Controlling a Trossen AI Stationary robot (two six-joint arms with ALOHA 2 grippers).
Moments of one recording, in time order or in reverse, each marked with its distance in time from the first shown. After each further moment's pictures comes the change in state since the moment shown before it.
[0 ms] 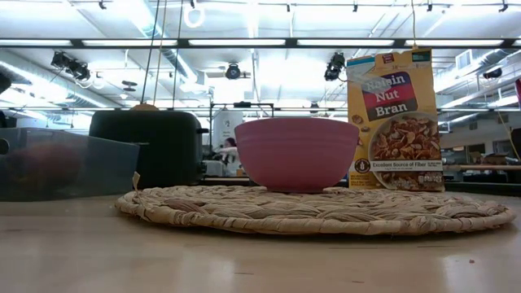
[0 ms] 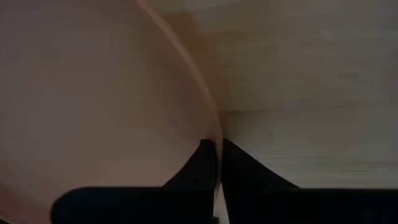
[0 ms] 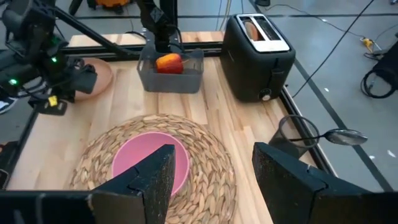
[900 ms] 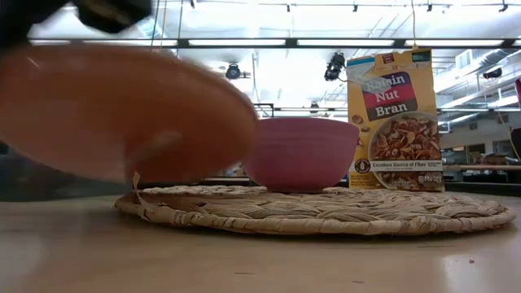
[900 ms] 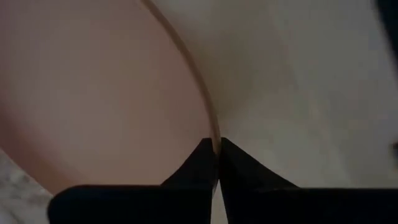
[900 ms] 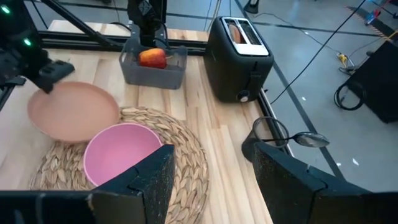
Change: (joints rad) left arm 0.111 -0.030 0.236 -0.212 -0.347 2.085; right arm -0.045 -0.046 0.000 -0.034 0.010 -0.114
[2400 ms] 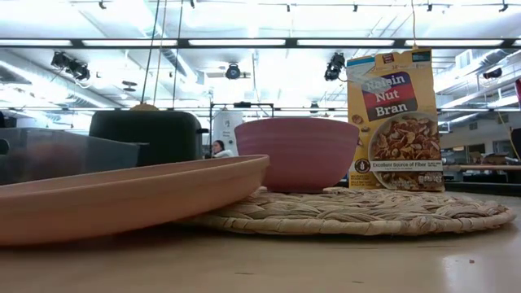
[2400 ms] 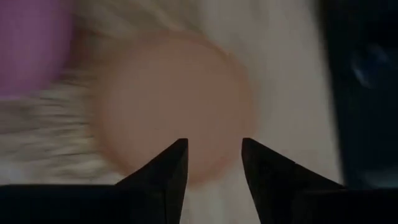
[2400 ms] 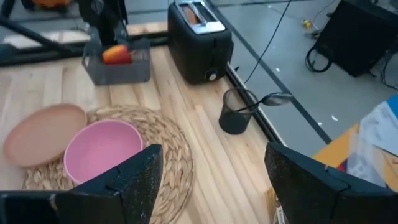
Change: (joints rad) left arm 0.060 -0.011 0.323 -0.186 -0.141 -0.329; right arm -0.034 -0.096 0.000 -0.131 0.106 0.174
